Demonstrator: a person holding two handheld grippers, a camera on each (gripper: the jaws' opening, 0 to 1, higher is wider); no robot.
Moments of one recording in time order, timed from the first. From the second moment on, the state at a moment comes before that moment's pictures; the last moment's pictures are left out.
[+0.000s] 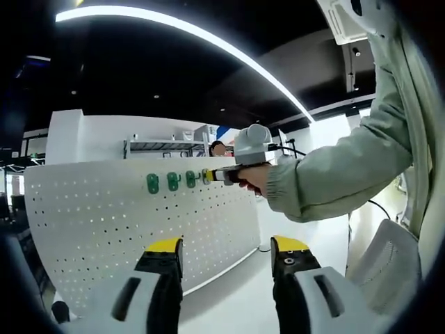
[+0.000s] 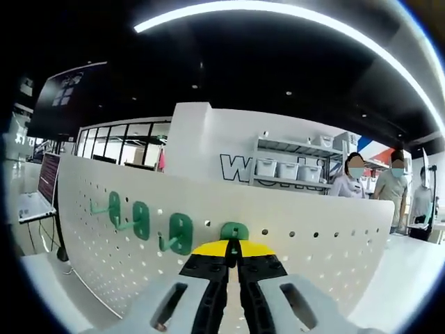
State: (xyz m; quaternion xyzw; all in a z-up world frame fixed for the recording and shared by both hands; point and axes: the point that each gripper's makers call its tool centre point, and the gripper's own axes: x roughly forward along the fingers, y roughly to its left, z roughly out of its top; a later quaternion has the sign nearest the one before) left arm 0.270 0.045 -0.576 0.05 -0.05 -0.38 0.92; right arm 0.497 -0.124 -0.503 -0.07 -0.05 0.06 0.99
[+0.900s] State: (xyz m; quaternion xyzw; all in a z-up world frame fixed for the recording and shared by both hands) left arm 0.268 0.045 -0.571 0.05 -0.05 -0.38 0.92; right arm 0.488 -0.128 -0.503 -0.05 -0.05 0.06 1.00
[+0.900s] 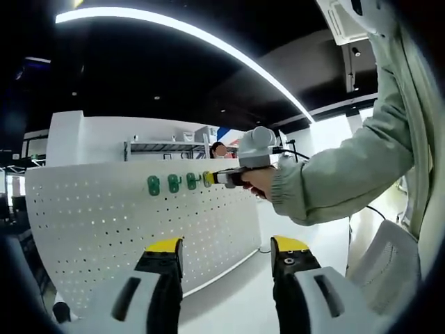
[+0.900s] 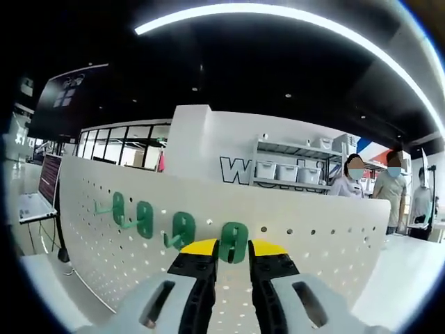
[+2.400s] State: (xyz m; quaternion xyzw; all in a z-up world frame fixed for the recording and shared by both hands) left arm 0.244 0.064 -0.551 0.06 -0.08 -0.35 0.93; right arm 0.364 -0.130 -0.543 -0.01 -0.01 0.11 0.99
